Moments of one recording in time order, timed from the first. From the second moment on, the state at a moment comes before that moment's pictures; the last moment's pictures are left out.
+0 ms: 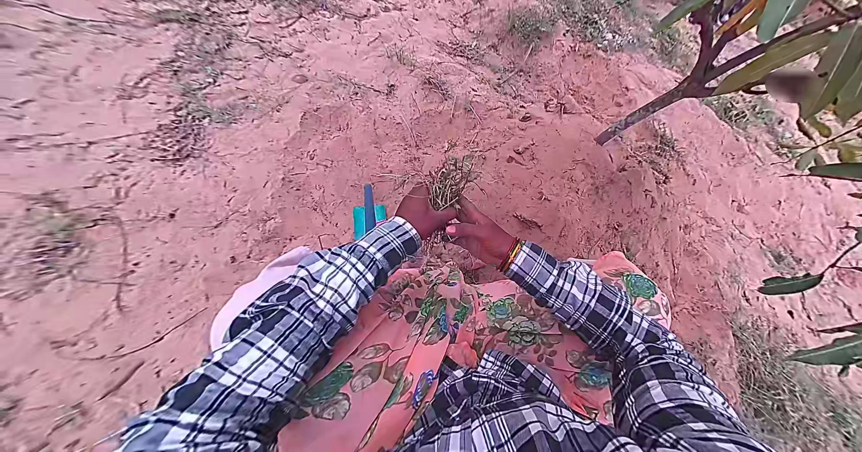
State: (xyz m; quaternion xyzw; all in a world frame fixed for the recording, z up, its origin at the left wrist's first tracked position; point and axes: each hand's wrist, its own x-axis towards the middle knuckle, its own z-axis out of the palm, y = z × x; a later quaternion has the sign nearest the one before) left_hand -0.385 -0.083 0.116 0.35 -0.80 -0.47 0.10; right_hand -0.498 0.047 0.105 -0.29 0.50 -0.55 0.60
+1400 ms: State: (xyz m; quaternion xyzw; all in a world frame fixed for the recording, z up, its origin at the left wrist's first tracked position) left_hand -0.369 -0.104 0.128 0.46 -0.69 -0.51 0.25; right_hand -0.523 0.047 0.108 -0.29 0.66 -0.44 0.54
